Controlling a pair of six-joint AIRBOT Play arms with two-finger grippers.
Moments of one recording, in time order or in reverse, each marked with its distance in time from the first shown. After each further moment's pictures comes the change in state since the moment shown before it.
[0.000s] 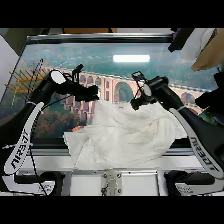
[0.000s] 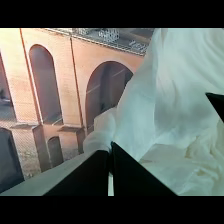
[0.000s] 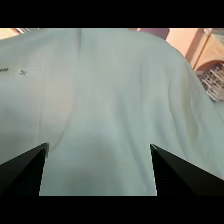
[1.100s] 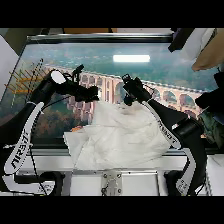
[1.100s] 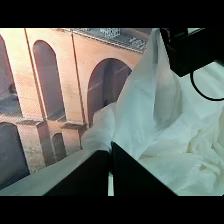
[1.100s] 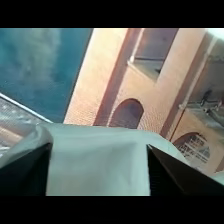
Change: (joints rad) left arm 0.000 -0.002 0.001 0.001 -0.018 0.009; right arm 0.066 -0.399 0.309 -0.285 0.058 0.156
